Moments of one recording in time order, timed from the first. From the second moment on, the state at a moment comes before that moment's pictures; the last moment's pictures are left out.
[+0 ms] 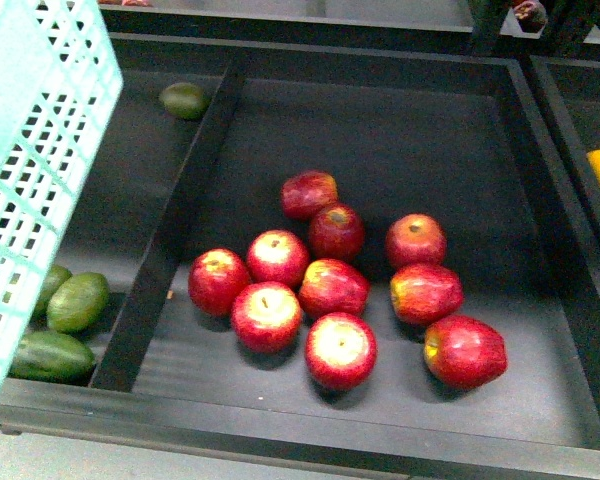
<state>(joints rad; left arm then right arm) 0.10 0.86 0.76 -0.19 0.05 -1.40 0.00 0.00 0.02 0.00 -0.01 0.00</state>
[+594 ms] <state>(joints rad) -0.34 1.48 1.22 -0.25 0.21 -1.06 0.00 0.00 0.02 0.00 0.00 0.00</state>
